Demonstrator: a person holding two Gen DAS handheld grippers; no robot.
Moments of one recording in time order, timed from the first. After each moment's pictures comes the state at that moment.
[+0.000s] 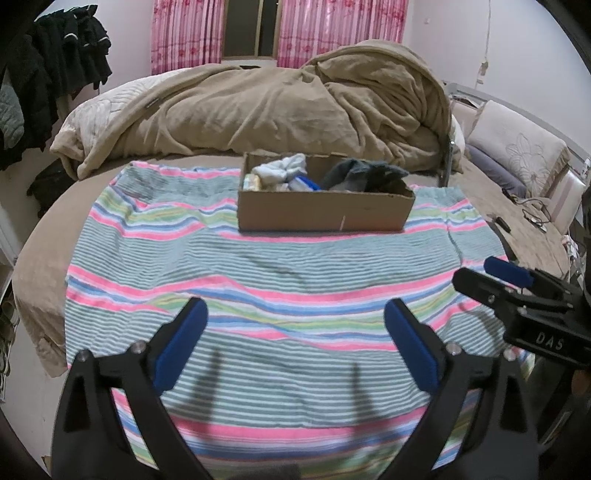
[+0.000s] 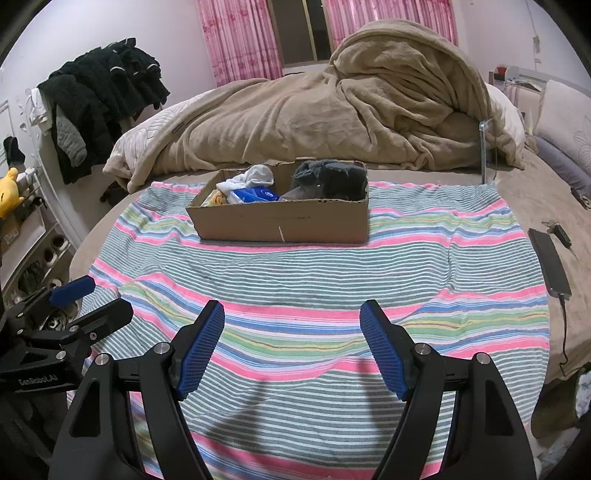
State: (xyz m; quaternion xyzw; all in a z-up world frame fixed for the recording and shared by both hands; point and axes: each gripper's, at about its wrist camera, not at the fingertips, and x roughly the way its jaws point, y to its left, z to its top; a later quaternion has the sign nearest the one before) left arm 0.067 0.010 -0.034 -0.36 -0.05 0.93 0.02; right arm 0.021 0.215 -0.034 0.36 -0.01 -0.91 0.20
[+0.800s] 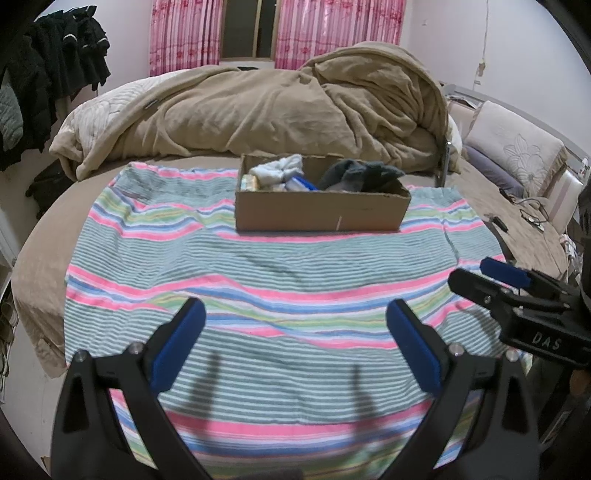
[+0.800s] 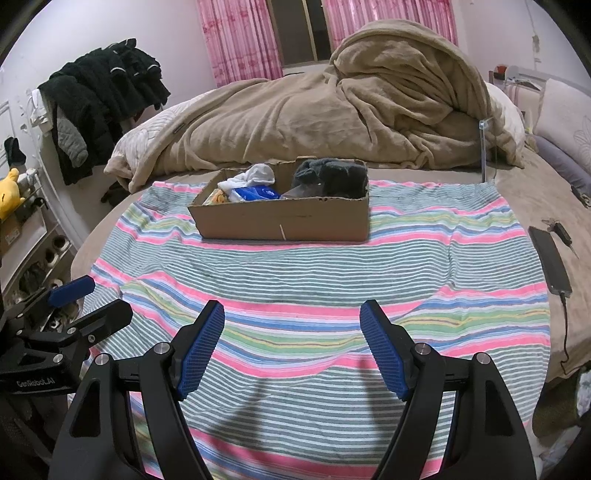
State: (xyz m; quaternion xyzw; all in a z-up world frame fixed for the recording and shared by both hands) left arm 0.070 0.012 -0.032 -0.35 -0.05 0.93 0.02; right arm 0.026 0.215 -0.033 0.36 -0.01 -0.91 0.20
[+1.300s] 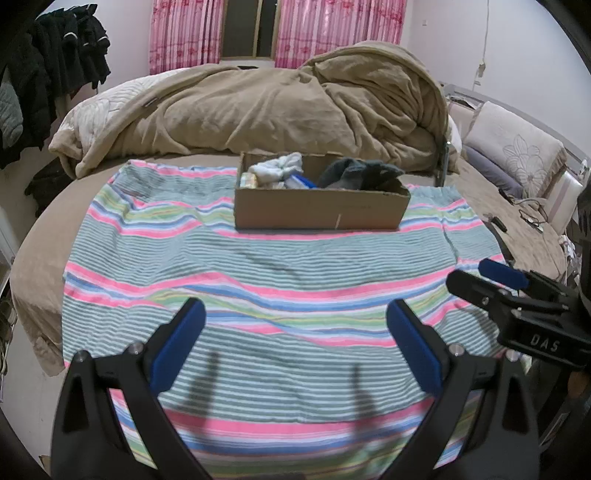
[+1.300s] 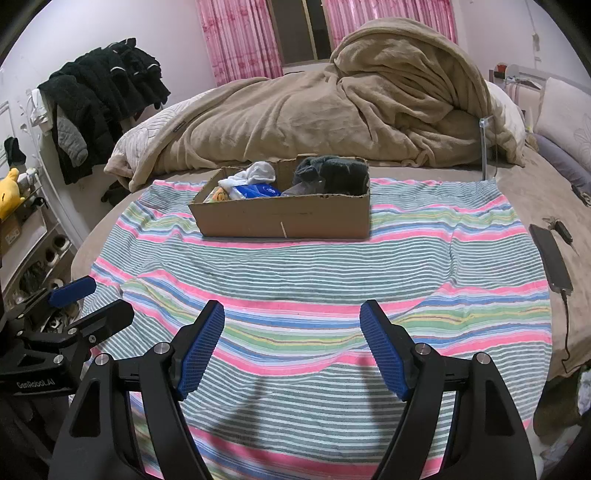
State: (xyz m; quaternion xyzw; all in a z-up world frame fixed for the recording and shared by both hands) left arm 0.072 0.011 -0.035 -0.35 -0.05 0.93 0.02; right arm 0.027 0.215 -0.035 0.36 -0.01 -0.91 0.20
